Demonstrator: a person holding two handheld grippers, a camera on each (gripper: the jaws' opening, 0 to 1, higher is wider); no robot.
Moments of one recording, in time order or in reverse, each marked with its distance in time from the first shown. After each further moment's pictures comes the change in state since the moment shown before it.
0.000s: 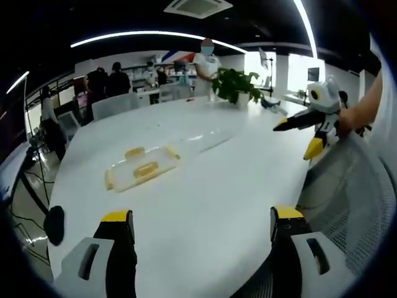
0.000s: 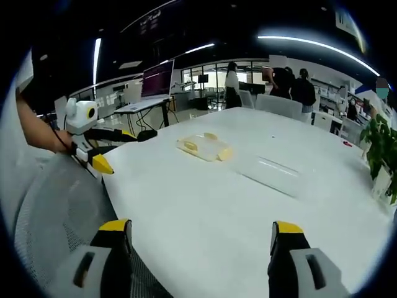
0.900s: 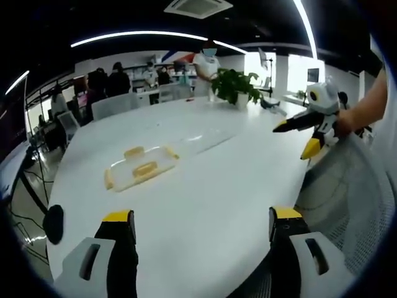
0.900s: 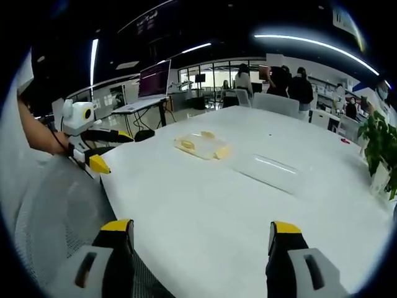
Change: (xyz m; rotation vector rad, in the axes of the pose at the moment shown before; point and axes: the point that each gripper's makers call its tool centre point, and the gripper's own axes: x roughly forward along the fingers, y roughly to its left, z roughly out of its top) left arm -0.002 -0.003 0.000 -0.007 -0.008 -0.004; right arm -0.002 -0.002 -0.003 0.019 0.005 -0.014
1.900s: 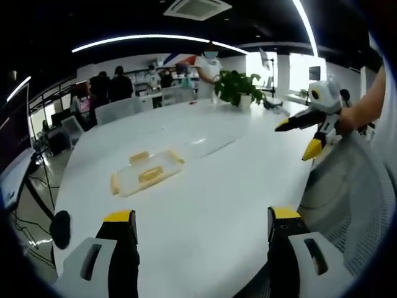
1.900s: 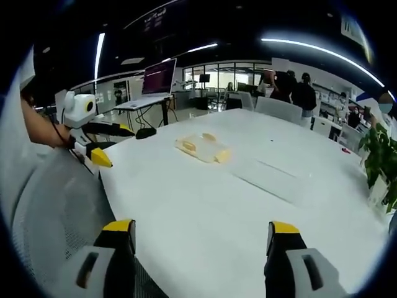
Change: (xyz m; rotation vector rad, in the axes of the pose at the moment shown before) left arm -0.003 0.004 0.008 0.027 -0.012 0.032; right arm 0.000 0.000 0.007 -0.064 0.000 -0.004
